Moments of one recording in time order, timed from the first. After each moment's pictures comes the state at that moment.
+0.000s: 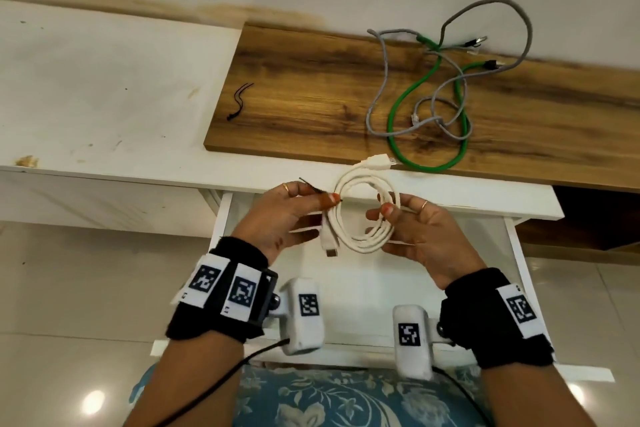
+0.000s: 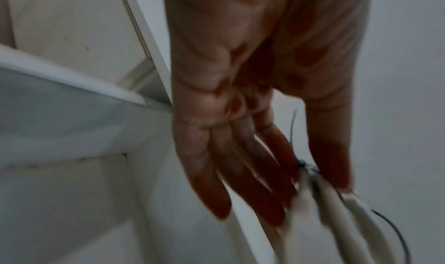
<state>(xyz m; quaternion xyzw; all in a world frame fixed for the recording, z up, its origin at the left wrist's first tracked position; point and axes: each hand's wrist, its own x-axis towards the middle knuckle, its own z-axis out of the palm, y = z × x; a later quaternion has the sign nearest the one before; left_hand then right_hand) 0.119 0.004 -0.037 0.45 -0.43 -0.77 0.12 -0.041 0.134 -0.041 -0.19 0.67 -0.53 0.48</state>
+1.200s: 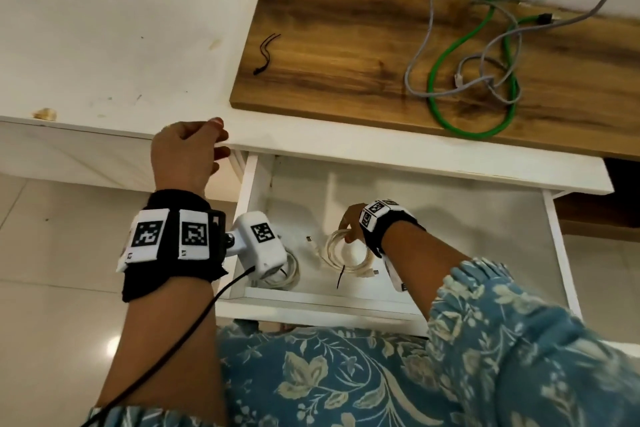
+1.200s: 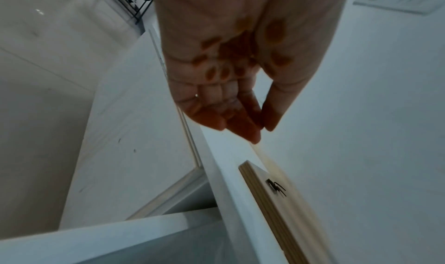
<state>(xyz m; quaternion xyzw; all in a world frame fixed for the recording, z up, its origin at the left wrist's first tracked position) 0.204 -0.070 -0.054 0.63 -0.45 -0.52 0.35 -0.027 0.031 -0.239 -0.53 0.71 0.23 0.40</state>
